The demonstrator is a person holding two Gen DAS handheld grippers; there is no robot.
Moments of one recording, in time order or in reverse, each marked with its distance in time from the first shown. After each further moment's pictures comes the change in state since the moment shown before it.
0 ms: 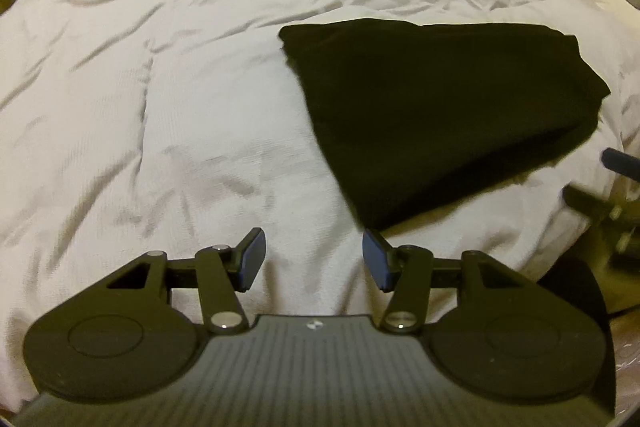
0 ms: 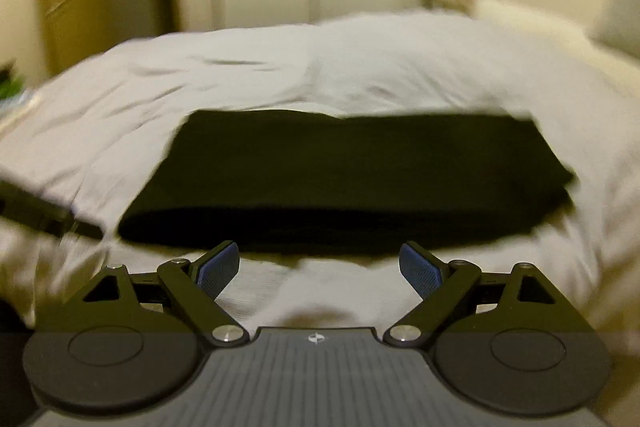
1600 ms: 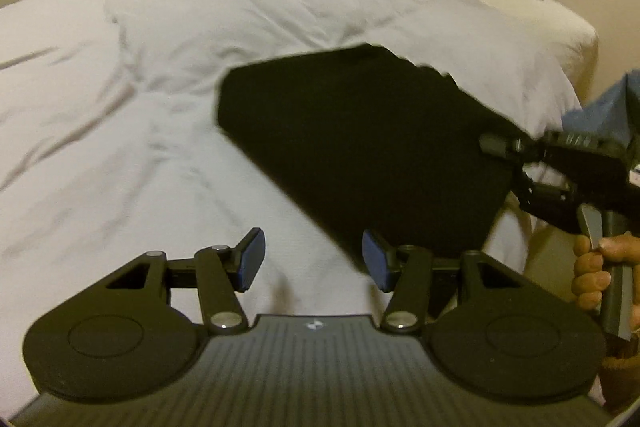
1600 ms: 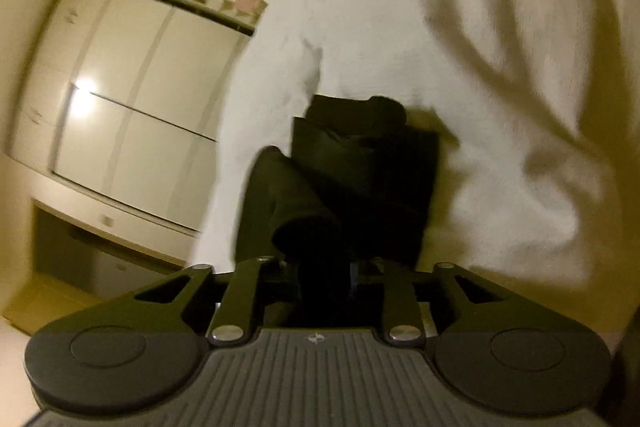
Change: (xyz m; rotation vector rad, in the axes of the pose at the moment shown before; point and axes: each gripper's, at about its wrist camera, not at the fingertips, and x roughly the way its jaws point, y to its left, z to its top) left arm 0.081 -0.154 0.113 0.232 -0.056 -0.327; right arm 0.095 -0.271 -0.041 1.199 -0.177 0.260
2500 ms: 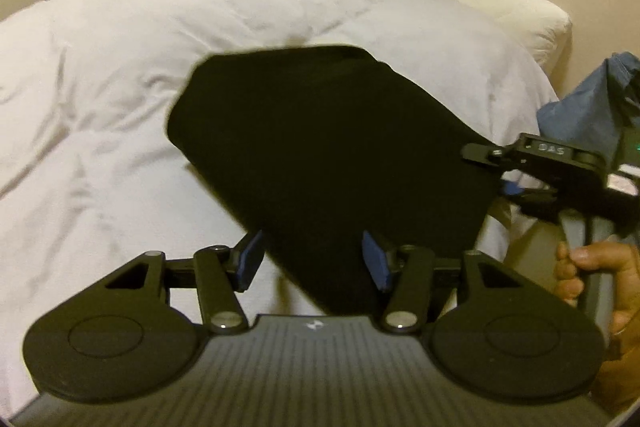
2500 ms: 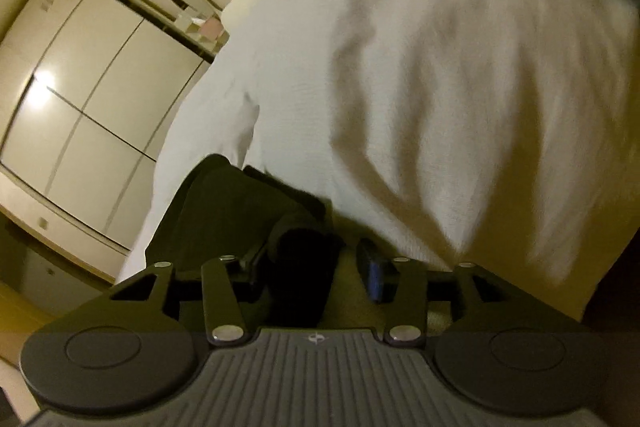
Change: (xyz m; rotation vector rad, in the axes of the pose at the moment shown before) left arm 0.023 -0.042 0.022 0.088 -0.060 -0.035; right arm -0.015 -0.006 0.024 -0.173 -0.150 -0.256
